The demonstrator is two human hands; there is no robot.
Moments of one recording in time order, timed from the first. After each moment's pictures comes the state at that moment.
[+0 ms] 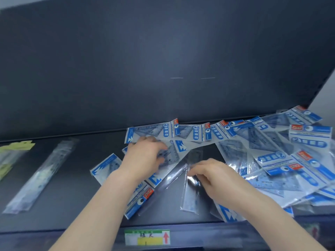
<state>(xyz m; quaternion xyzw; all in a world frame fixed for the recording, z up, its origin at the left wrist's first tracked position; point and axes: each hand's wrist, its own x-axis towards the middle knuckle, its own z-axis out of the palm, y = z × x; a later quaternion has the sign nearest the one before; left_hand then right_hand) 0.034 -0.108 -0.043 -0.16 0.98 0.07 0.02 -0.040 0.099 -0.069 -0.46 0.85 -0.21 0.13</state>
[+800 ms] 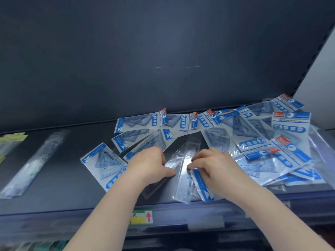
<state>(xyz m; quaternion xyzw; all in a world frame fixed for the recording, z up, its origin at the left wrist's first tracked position) 0.041 -0.032 -0.042 -0.29 0.94 0.15 0.14 -0.047 0.140 -0.092 -0.48 0.85 -0.21 0.04</state>
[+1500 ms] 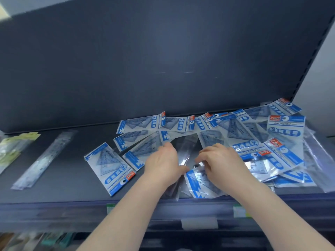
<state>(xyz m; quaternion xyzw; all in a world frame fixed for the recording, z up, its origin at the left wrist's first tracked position) 0.018 0.020 -0.052 -0.32 0.94 0.10 0.08 -0.063 0.160 -0.078 -0.45 0.88 -0.16 0.01</state>
